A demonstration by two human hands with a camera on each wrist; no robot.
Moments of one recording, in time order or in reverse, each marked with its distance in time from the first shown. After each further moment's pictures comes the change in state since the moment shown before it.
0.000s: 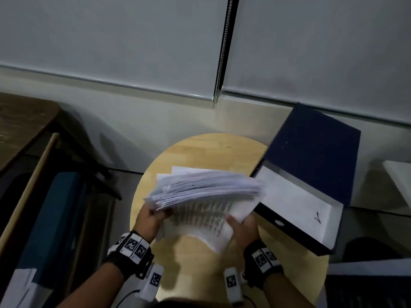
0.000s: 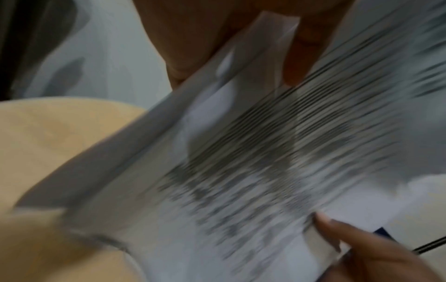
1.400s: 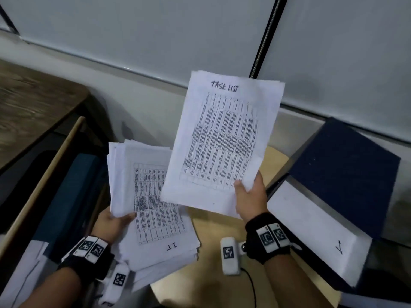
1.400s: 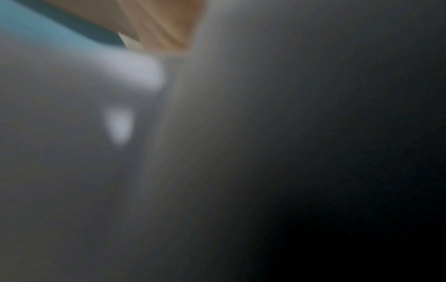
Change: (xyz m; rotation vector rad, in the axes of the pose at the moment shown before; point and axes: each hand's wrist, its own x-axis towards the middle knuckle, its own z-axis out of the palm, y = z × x) left_hand -0.001 -0.033 -0.125 0.088 0.409 -0.265; right_hand 0.031 -0.111 0.052 -0.099 -0.020 -0.245
